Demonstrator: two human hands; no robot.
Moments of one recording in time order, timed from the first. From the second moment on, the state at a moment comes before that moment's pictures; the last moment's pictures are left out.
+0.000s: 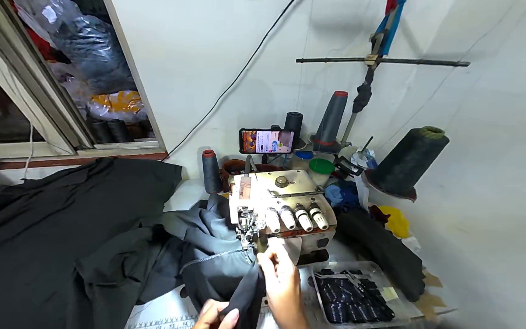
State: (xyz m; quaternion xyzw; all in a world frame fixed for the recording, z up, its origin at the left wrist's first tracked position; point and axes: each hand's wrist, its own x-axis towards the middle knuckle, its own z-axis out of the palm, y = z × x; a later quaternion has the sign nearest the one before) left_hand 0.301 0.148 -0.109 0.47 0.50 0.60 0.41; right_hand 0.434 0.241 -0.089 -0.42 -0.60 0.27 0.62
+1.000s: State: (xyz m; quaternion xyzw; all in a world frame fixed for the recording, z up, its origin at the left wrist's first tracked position) left_hand 0.297 0.149 -0.129 0.80 0.35 0.48 0.06; right_hand 0.471 0.142 -0.117 -0.40 -0.45 0.60 0.53
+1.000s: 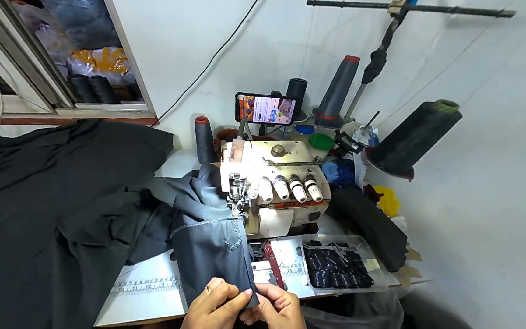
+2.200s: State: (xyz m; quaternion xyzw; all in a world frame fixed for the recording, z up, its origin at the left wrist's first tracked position) left_hand 0.216 0.169 -0.113 0.29 0.46 0.66 0.52; right_hand 0.445 0.148 -0.146 -0.43 -0.54 0.37 0.62
